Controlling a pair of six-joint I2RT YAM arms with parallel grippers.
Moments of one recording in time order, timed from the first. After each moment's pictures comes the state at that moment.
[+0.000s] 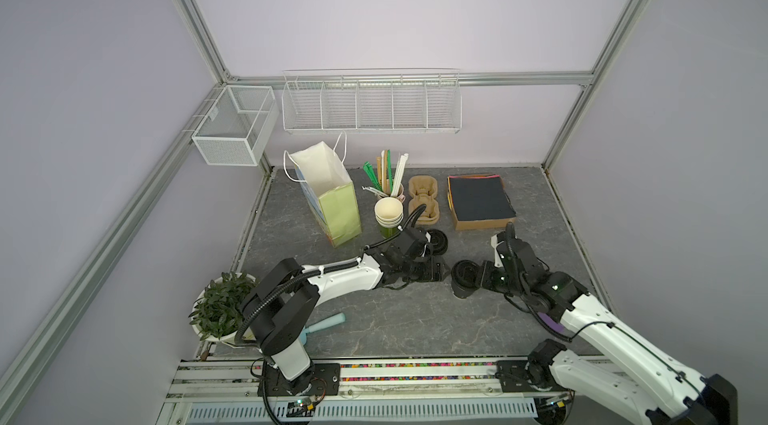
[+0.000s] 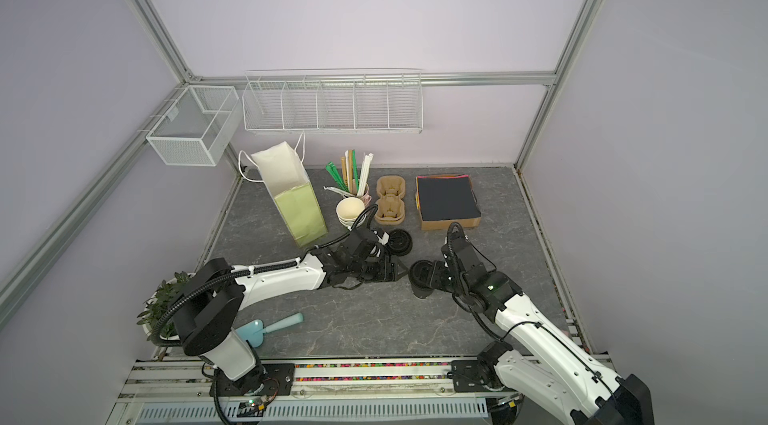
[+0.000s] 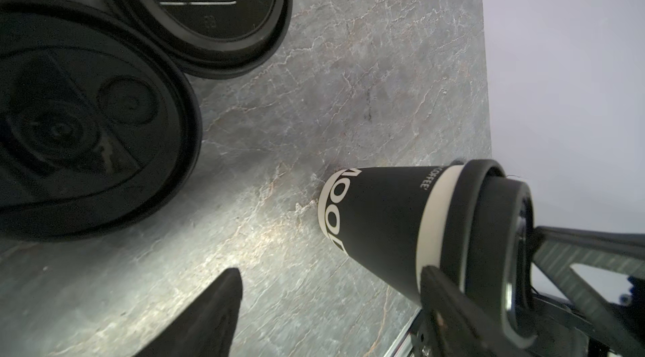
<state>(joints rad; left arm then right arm) -0.94 1.67 0.98 -0.10 0.28 -0.82 0.59 0.89 0.68 -0.65 -0.01 0.79</state>
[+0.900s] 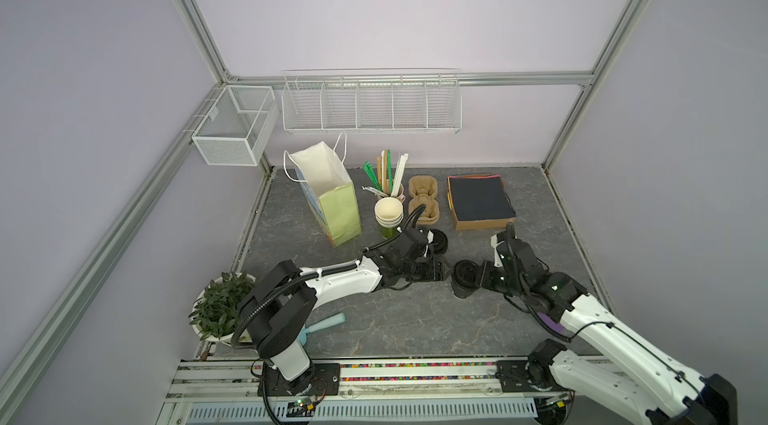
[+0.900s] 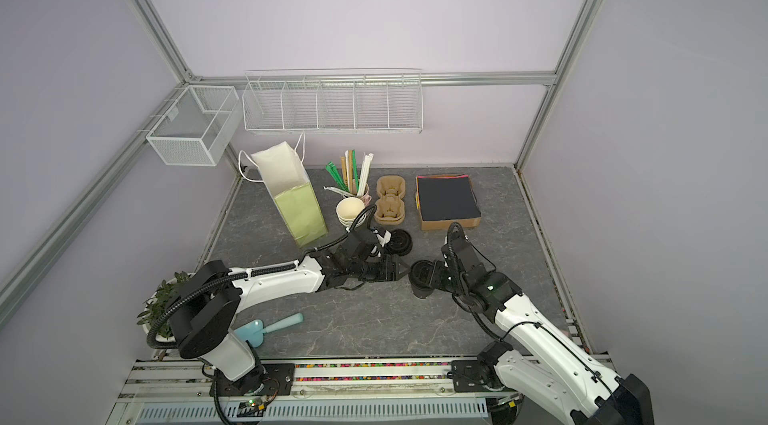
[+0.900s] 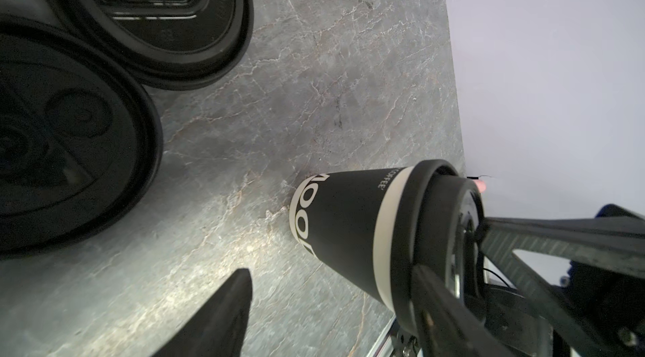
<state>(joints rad) -0.95 1.66 0.97 -0.03 0.29 -0.84 0.59 0.89 0.67 -0.63 -0.01 0.79</state>
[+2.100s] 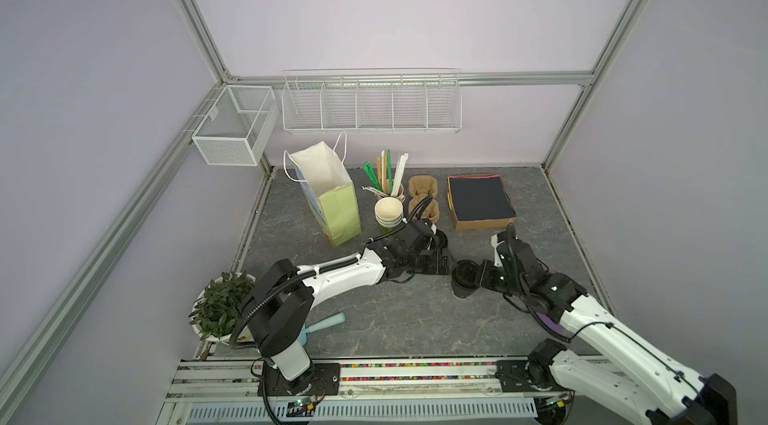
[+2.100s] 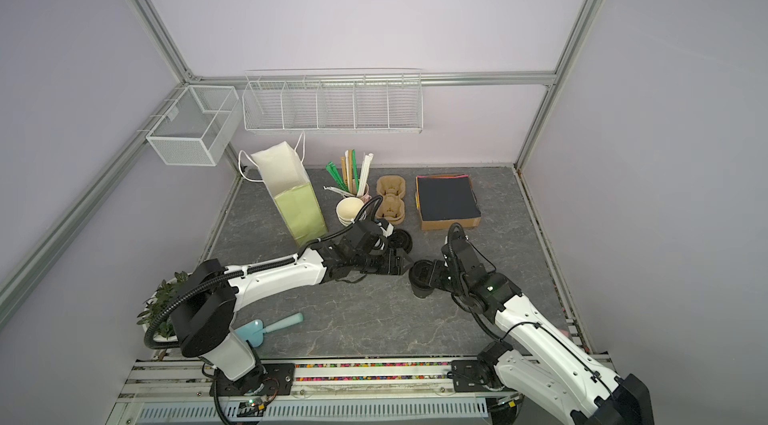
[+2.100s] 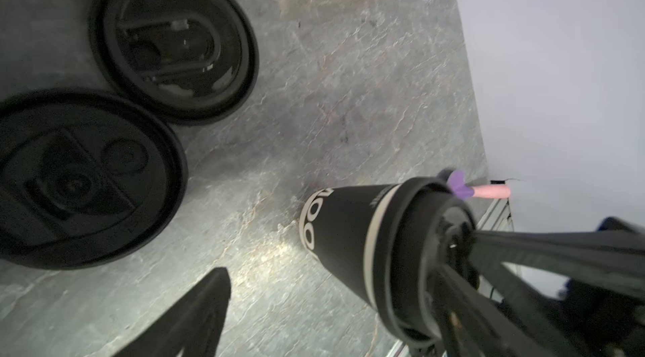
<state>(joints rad) -0.94 1.66 1.14 -0.21 0.22 -0.75 0.59 0.90 0.67 -0.62 -0.01 0.80</state>
